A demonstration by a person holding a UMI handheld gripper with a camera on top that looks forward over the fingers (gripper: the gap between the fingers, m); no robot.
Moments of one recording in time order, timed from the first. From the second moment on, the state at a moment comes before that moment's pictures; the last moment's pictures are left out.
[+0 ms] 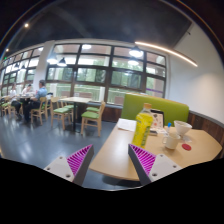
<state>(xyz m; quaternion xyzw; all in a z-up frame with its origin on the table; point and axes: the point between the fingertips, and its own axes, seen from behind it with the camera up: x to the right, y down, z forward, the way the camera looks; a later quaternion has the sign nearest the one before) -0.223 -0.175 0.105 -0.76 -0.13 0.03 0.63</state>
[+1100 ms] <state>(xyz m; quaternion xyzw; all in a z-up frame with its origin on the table) -0.141 0.062 0.081 -0.76 -0.02 0.08 0.64</state>
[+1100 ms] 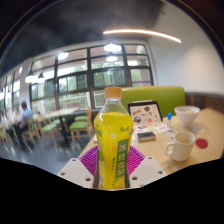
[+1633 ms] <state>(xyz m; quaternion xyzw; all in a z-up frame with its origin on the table) -0.046 0.086 0.154 -0.43 0.49 0.66 0.38</state>
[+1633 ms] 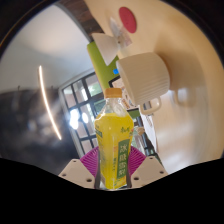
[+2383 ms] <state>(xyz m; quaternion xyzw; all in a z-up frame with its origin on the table) -0.029 0.010 0.319 -0.54 0.12 0.40 0.73</state>
